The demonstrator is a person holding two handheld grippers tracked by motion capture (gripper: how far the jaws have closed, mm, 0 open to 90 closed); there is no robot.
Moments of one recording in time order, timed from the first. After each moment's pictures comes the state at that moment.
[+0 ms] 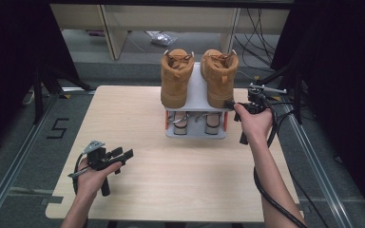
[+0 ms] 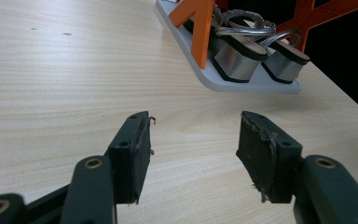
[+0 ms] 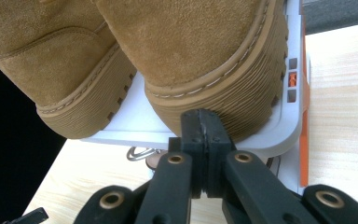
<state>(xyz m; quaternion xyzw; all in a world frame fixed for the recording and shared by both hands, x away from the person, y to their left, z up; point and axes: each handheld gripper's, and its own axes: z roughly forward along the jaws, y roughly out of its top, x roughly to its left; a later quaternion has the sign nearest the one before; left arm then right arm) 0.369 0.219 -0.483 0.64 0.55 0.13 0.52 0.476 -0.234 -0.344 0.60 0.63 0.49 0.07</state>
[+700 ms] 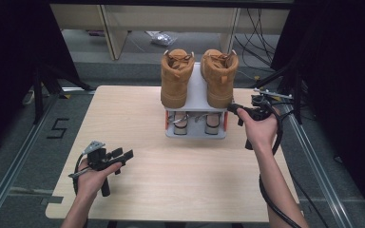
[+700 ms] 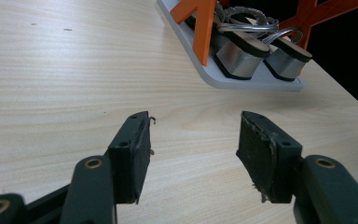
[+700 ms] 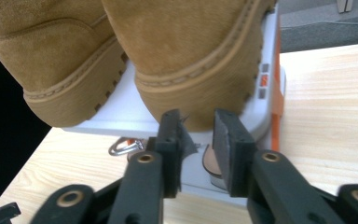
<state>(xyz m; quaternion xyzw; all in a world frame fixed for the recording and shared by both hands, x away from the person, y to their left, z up) 0.370 0.219 -0.486 0.64 0.55 0.13 0.52 0.456 -0.247 -0.346 0.58 0.64 0.49 0.14</state>
